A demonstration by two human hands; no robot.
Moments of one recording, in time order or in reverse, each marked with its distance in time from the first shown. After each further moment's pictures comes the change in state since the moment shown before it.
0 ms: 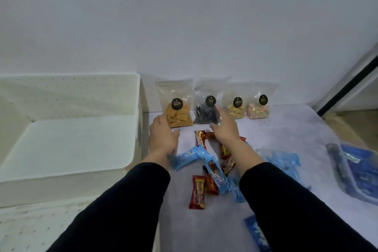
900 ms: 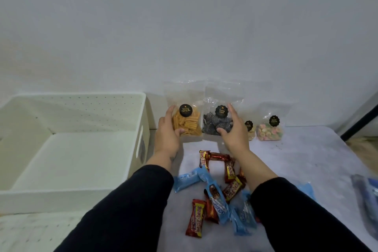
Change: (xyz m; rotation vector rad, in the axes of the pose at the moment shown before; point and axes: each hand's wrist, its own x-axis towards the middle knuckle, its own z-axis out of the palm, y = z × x) left_hand 0.024 0.039 -0.015 -0.337 0.143 0.094; right_hand 0.032 -0.006 -0.028 0.233 0.168 -0.204
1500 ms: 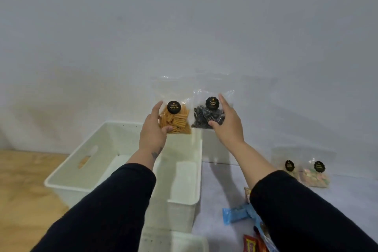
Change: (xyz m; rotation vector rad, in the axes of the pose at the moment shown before) left_hand 0.025 0.008 -0.229 -0.040 0.242 0.100; right_hand -0.016 -0.216 0.059 0.064 -0.062 -0.354
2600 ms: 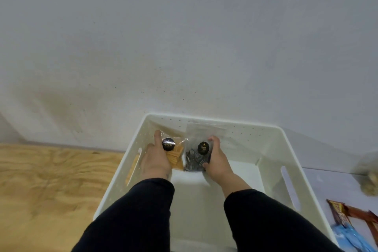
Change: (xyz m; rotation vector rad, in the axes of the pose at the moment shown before) left_hand 0.066 -0.220 -0.078 0.596 -0.186 -0.338; right_hand -0.023 0.011 0.283 -0.048 -0.427 0.391
